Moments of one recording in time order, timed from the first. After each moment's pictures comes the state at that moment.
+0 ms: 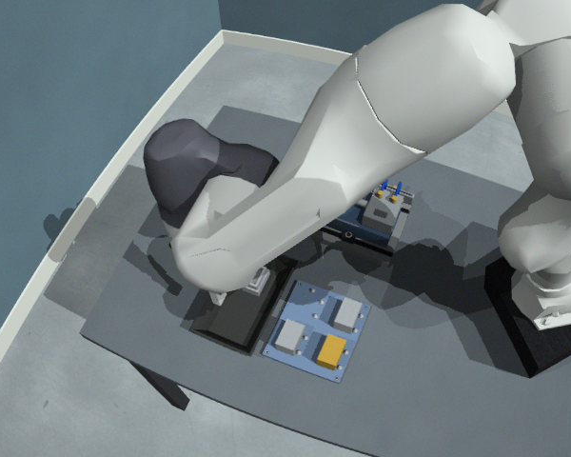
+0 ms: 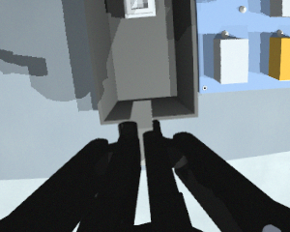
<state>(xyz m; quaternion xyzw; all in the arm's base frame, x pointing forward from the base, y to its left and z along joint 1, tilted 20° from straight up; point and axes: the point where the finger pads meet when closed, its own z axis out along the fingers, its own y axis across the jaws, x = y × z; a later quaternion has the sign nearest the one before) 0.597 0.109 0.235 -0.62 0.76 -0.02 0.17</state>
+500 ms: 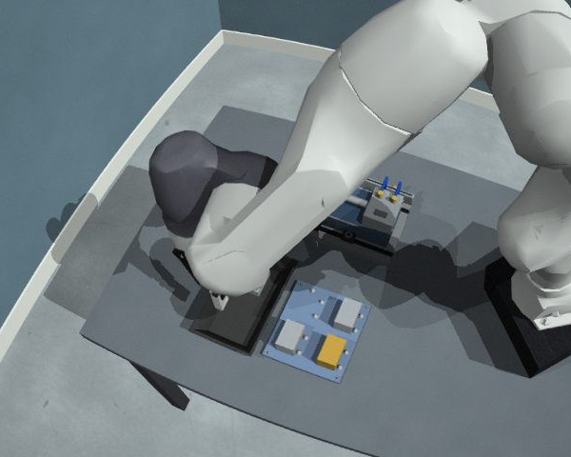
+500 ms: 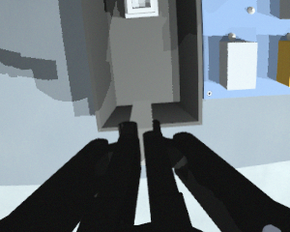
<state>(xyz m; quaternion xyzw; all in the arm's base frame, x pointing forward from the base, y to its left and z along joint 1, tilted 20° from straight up) 0.604 0.112 0.213 -0.63 0.76 -0.02 0.17</state>
